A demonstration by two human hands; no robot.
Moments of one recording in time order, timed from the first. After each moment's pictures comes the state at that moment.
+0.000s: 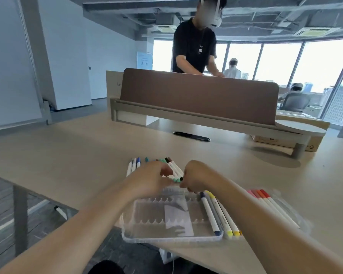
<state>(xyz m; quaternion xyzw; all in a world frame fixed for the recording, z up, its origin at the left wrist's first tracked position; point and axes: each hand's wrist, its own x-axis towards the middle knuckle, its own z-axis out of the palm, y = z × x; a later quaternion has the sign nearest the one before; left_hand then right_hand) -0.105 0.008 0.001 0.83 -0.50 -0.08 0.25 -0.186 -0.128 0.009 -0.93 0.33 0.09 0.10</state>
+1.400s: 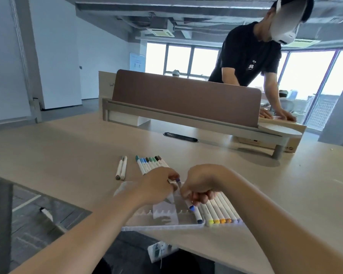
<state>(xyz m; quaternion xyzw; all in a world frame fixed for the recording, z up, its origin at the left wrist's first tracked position) -0.145 -0.005 -0.010 0.81 -0.51 -0.11 0.27 -0.248 -0.108 0.049 -0.89 0.31 0.24 0.24</state>
